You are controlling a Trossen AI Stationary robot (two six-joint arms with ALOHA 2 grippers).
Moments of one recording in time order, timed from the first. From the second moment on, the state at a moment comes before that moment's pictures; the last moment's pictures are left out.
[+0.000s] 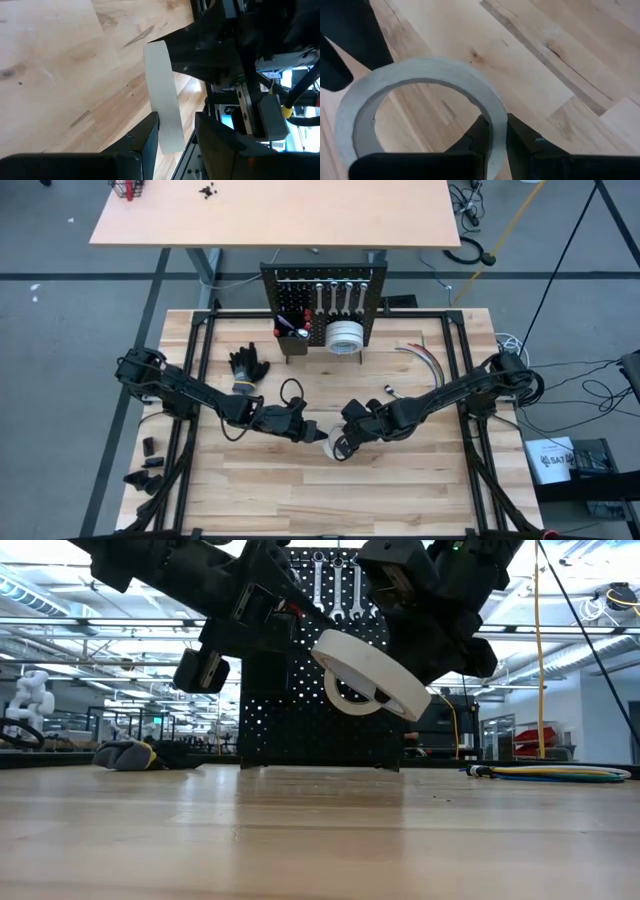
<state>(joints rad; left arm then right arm) -0.28 1.61 0.78 0.36 -0.11 -1.43 0.29 1.73 1.15 -0.44 0.31 1.01</state>
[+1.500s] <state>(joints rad) -0.22 1.61 0.78 0.28 -0.07 -1.32 0.28 1.73 1.15 -0.43 0.34 1.11</state>
